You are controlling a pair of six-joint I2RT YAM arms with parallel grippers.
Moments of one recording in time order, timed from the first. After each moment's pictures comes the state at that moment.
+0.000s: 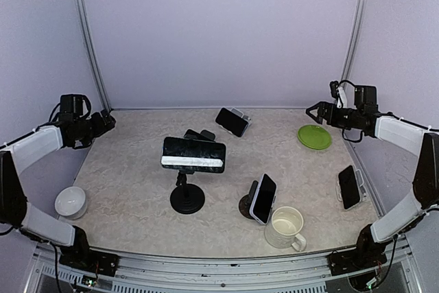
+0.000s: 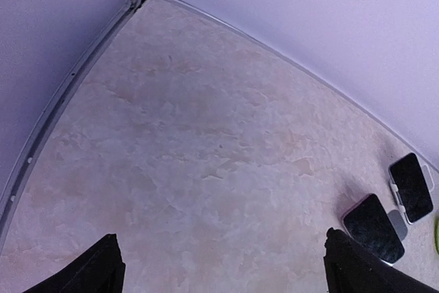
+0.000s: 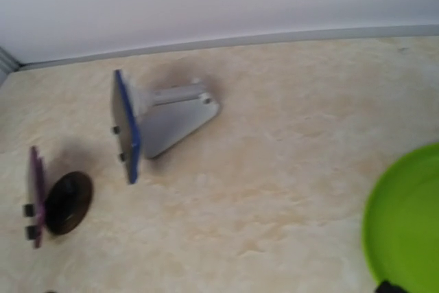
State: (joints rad) left arm 0.06 1.33 0.91 -0.20 0.06 -0.45; right arm 0.00 1.46 1.02 -0.05 -0.54 0.19
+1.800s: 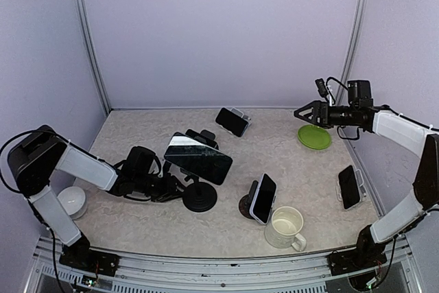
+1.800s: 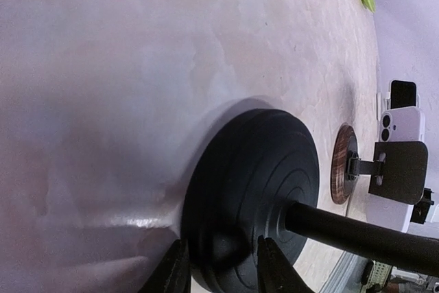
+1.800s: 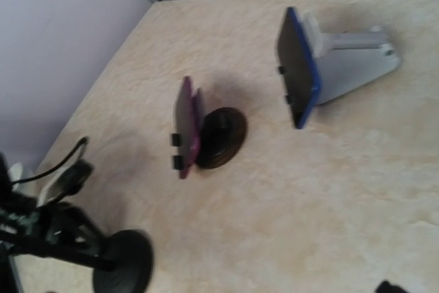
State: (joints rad) left arm -0.60 1.65 0.56 0.32 0.45 -0.78; right arm 0.07 1.46 1.09 -0.19 -0.87 0.18
